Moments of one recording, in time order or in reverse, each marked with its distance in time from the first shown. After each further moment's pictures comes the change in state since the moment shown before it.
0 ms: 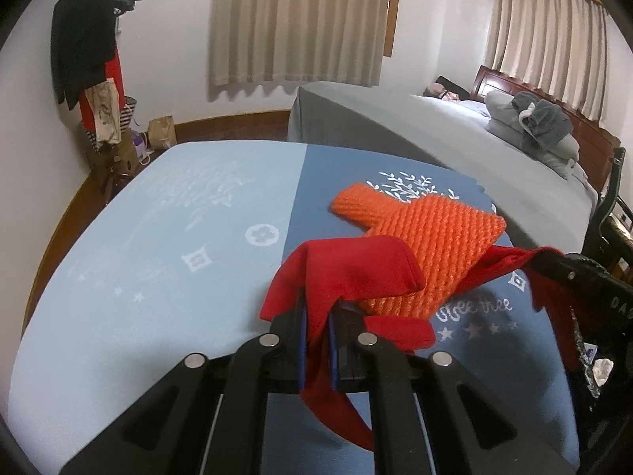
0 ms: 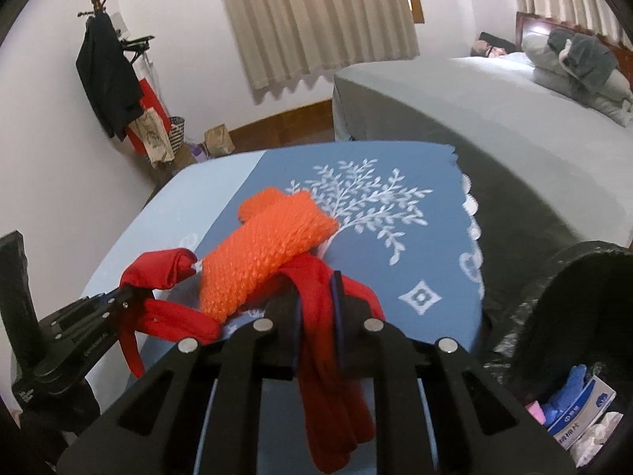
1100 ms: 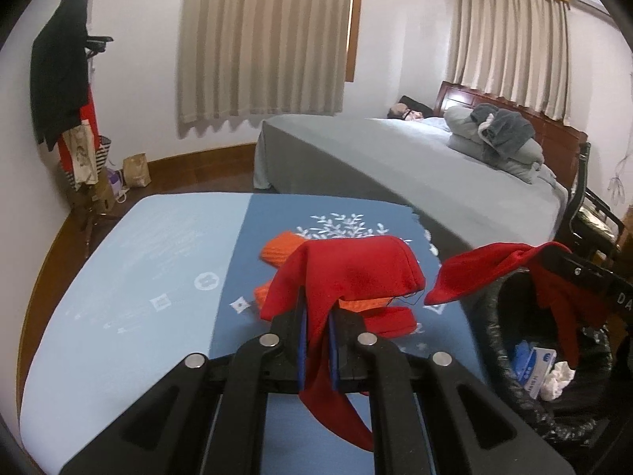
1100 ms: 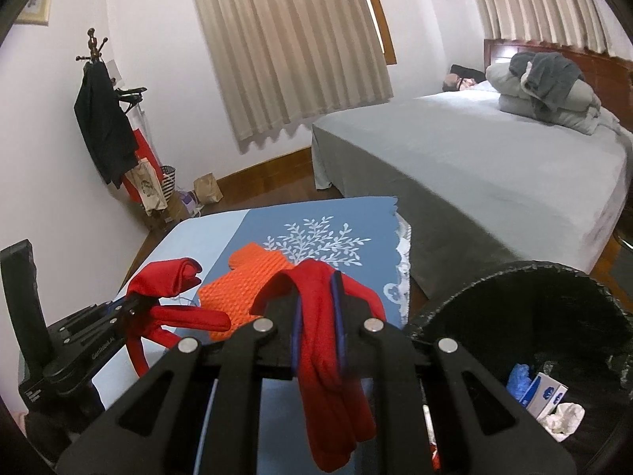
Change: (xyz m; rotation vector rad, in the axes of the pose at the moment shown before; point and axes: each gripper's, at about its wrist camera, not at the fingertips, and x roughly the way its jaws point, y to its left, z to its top) left arm -0.061 -0.065 0.016 0.079 -0.105 -0.091; right arm -0.100 -0.038 0.003 0.050 -0.167 -0.042
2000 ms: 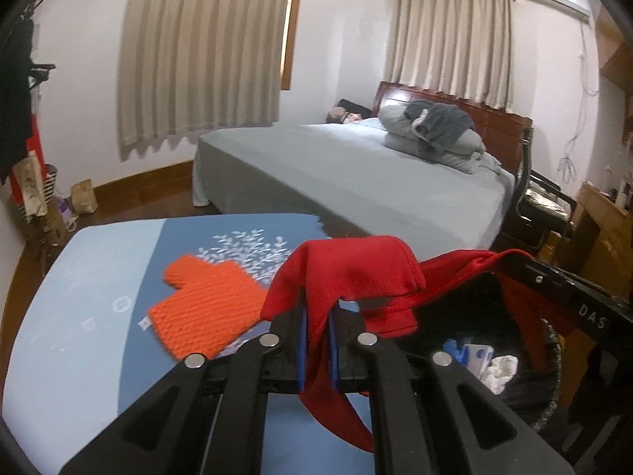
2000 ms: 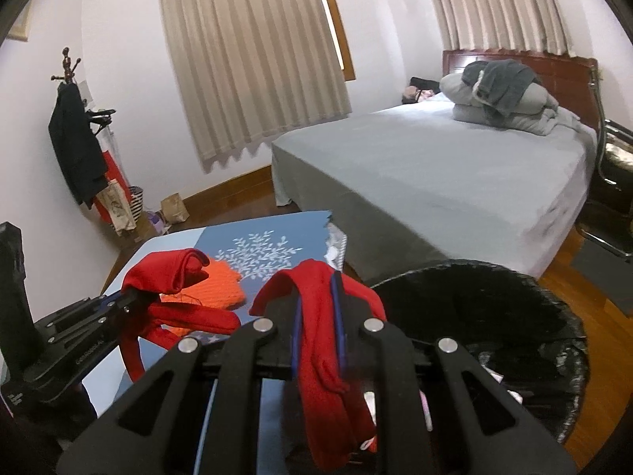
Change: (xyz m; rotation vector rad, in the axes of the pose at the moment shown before) left arm -0.020 -0.105 0.009 0.105 -0.030 -0.191; right arm -0.065 -0.054 -0.009 0.049 -0.064 -0.136
